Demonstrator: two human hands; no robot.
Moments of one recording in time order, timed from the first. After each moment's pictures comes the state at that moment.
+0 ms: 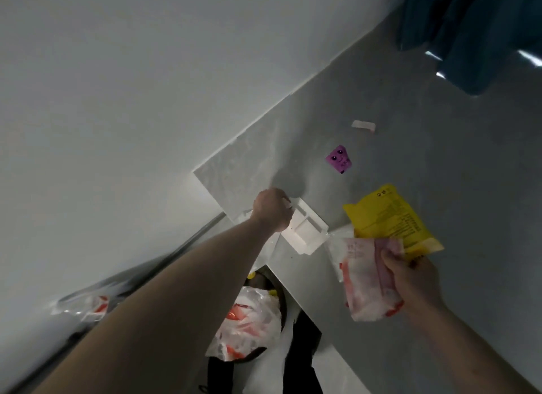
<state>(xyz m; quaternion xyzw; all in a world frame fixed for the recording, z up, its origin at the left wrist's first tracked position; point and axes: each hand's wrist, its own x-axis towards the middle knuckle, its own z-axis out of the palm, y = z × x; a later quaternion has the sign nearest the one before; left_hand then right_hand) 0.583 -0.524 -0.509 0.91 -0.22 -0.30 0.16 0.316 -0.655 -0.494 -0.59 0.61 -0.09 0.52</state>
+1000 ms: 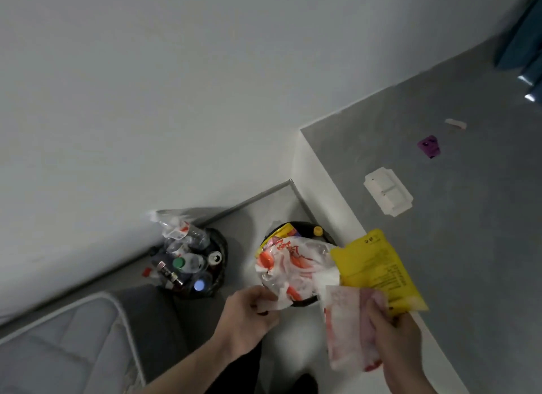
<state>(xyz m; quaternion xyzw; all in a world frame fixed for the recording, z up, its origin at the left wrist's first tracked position) 0.399 -0.109 -0.429 0.81 0.01 -0.40 0.42 0.262 -0.350 -0.454 -0.61 0.61 -0.03 0.50</state>
